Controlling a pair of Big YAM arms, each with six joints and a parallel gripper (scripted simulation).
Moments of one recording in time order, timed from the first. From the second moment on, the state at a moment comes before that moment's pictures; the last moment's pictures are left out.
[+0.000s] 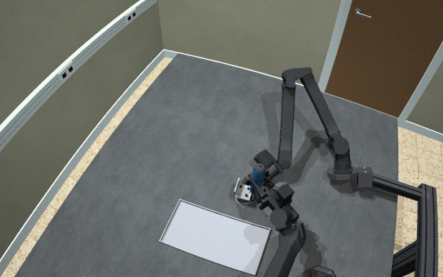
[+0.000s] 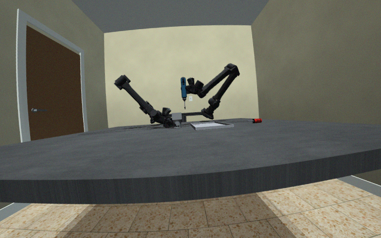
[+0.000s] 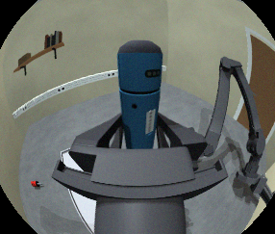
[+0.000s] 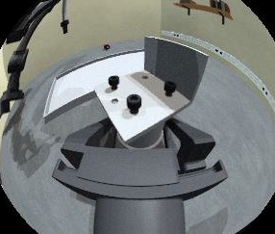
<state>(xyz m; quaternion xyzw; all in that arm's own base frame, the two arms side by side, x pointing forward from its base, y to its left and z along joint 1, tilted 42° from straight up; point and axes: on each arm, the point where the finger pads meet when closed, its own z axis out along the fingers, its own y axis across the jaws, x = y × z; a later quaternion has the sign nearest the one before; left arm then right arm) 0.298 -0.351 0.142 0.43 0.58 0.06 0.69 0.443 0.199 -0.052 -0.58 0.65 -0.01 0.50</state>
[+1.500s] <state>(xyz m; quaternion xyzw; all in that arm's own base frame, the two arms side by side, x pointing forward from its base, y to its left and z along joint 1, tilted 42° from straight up) 0.312 -0.341 0.142 0.41 0.61 0.07 0.67 0.443 0.199 -0.052 -0.58 0.65 -0.01 0.50</state>
